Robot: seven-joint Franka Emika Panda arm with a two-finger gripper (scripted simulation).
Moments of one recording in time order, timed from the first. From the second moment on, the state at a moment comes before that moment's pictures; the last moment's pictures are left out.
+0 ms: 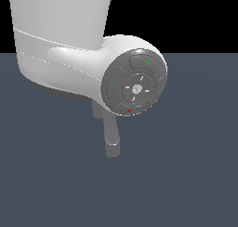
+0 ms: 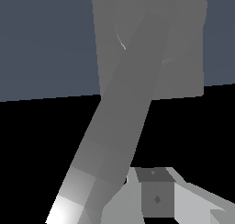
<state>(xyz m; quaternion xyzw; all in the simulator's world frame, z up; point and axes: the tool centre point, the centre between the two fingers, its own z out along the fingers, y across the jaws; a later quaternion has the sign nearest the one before) -0.006 0.014 0.291 -0.01 0.67 0.07 0.73</state>
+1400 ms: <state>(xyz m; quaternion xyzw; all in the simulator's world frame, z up) 0.013 -0.058 0.272 -0.05 0.68 0.05 0.73</state>
